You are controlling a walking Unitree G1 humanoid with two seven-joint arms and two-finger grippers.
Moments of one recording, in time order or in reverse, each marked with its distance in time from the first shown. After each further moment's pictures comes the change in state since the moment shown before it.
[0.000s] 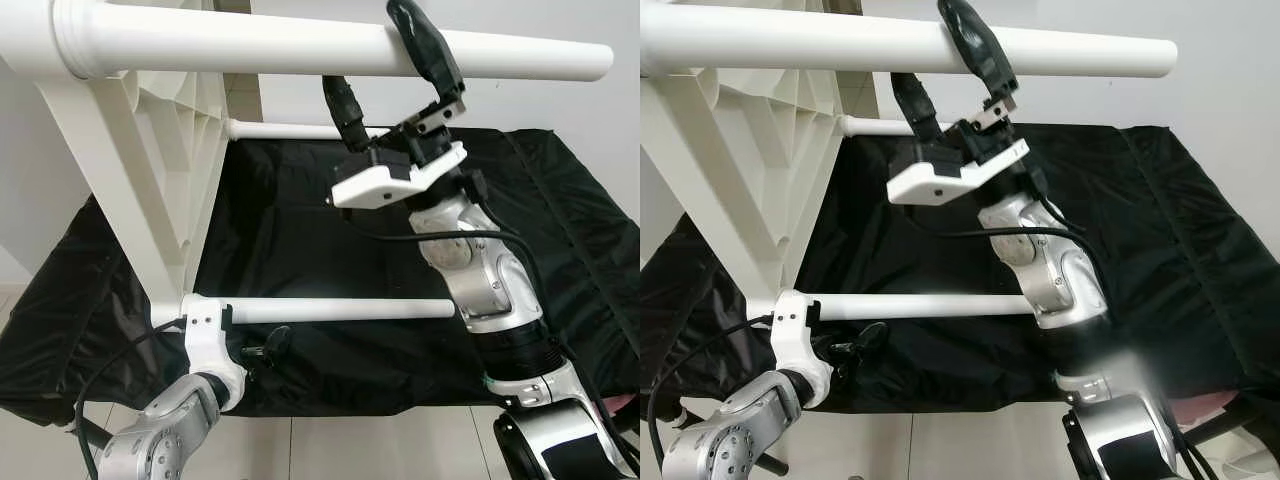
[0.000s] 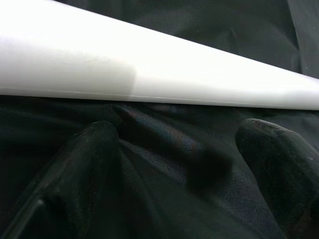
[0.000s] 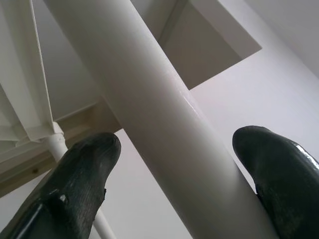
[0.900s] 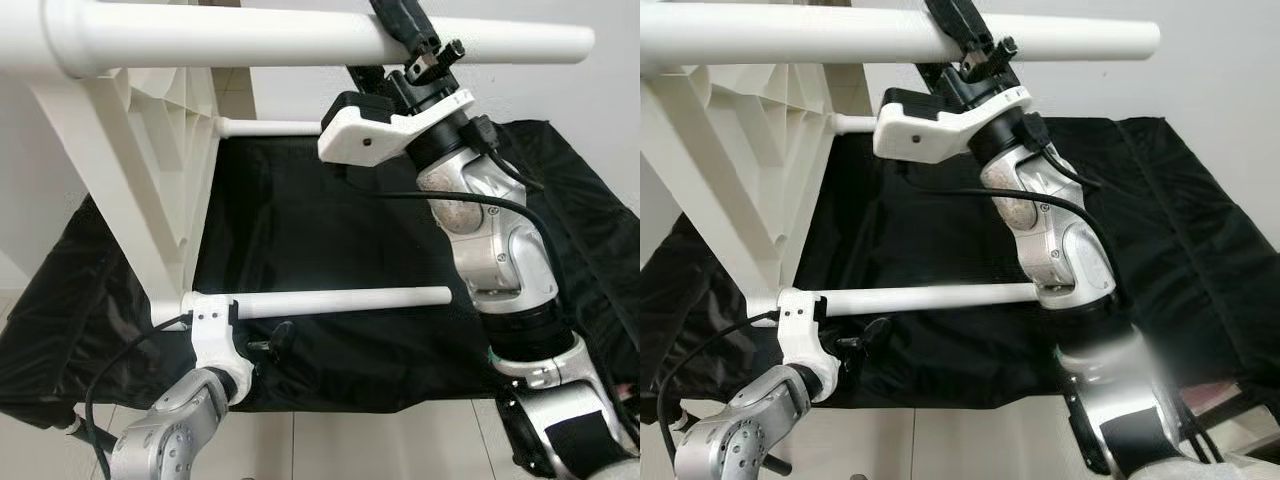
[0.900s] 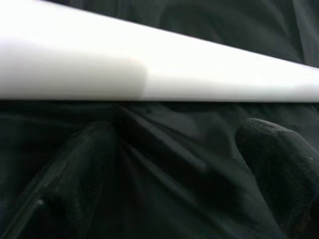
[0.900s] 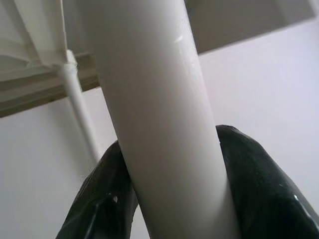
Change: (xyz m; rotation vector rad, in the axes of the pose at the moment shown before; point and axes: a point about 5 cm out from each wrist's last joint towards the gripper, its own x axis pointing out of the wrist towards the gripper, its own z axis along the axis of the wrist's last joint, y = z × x) left arm 0.010 -0.003 0.007 -0.010 -0.030 0.080; right arm 0.017 -0.011 -0.007 -0.104 0.215 0.167
